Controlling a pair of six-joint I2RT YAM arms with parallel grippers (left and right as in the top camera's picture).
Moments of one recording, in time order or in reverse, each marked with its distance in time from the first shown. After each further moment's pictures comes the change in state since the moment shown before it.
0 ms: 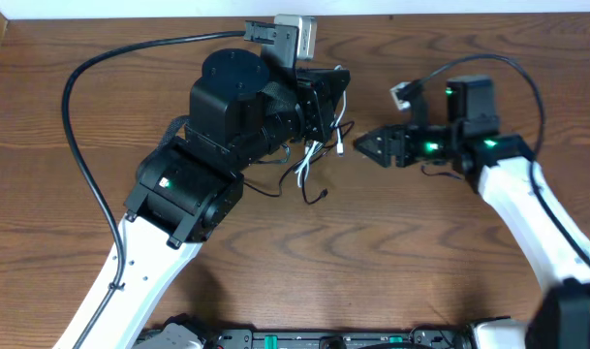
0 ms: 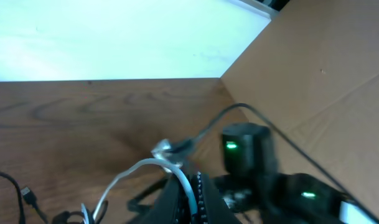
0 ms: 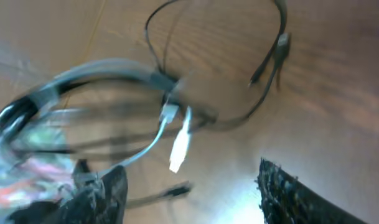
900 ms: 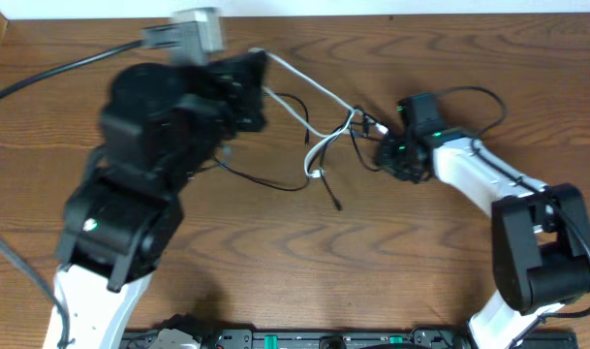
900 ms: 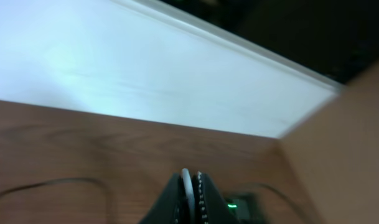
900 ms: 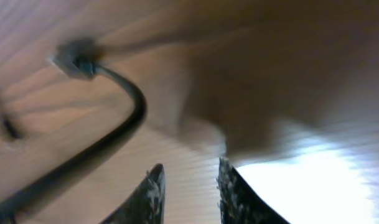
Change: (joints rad) left arm 0.202 -0.151 -0.004 -0.081 -0.170 -0.003; right arm 0.039 0.284 0.010 -0.100 0.599 0.587
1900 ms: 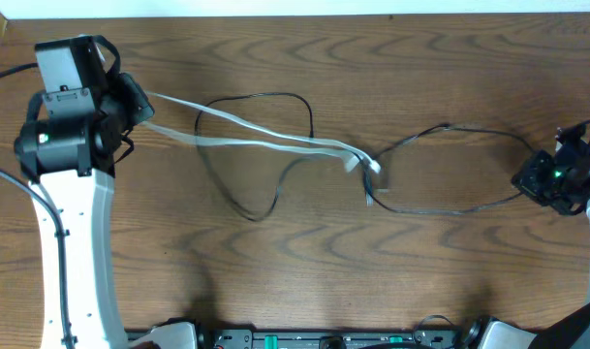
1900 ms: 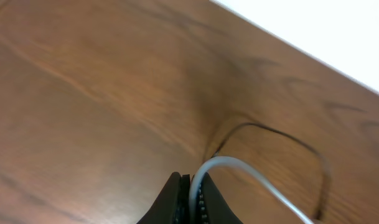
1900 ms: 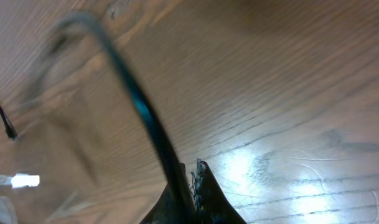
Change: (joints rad) left arm 0.517 0.243 0.000 -0.352 -0.192 0.163; right arm -0.691 -0.428 -0.001 -0.446 -0.101 -0.578
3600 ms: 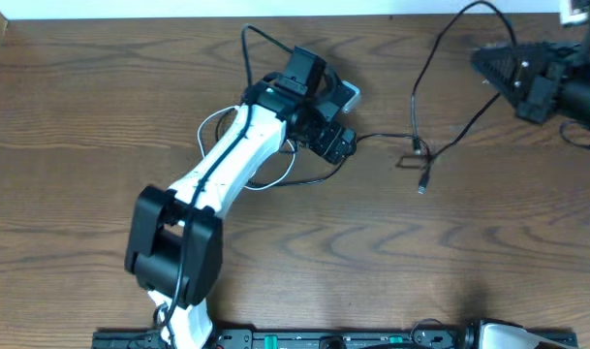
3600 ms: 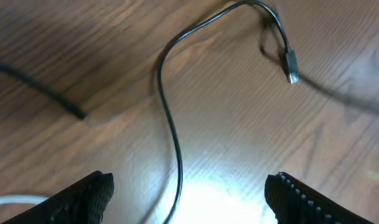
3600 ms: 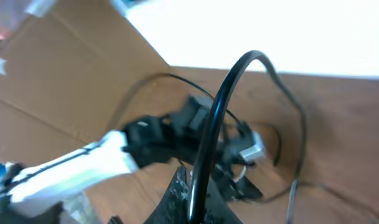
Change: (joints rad) left arm -0.624 0.521 0.000 0.209 0.542 0.535; right arm 0.324 -0.005 0.922 -0.228 -0.642 -0.060
